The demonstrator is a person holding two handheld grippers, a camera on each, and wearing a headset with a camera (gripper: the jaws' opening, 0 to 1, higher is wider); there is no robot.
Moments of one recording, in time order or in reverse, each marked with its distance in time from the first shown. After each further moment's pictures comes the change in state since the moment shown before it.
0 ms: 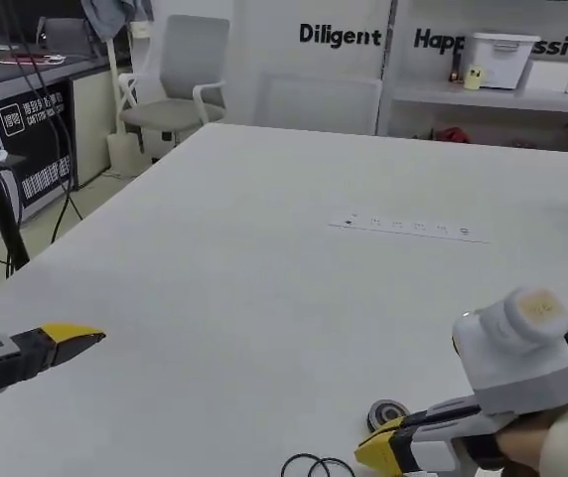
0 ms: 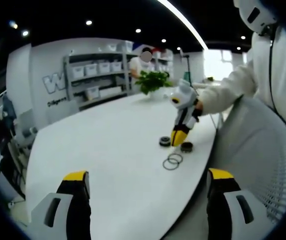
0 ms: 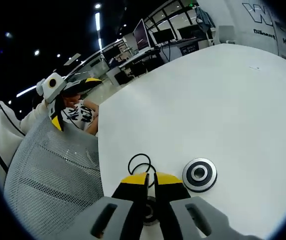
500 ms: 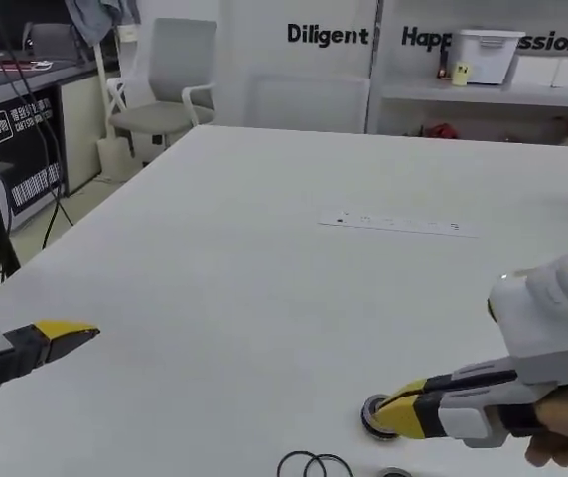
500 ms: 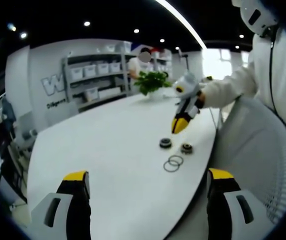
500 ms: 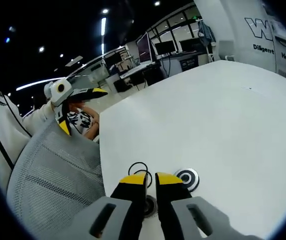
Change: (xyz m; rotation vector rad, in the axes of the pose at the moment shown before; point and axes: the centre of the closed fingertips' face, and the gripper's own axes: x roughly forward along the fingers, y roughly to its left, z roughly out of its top) left arm 0.002 0.002 0.007 0.017 -0.002 -0.005; right arm -0.042 0.000 0.024 -0.085 -0.093 -0.060
